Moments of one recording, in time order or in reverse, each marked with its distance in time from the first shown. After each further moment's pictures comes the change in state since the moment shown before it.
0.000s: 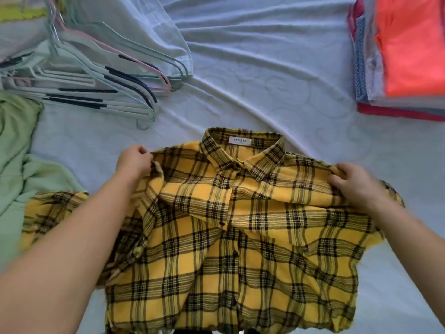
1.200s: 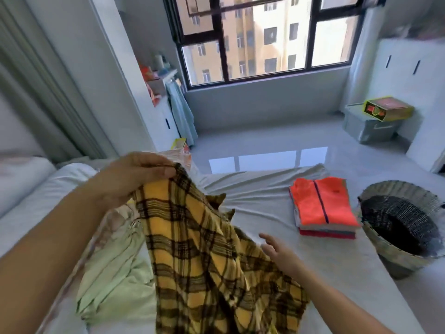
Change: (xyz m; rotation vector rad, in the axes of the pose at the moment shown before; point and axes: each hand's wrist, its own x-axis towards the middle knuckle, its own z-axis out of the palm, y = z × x) left_hand -0.514 0.163 -0.351 -0.579 -0.252 0.854; right_hand -0.254 -0.036 -0.150 0.583 -0.085 -0.581
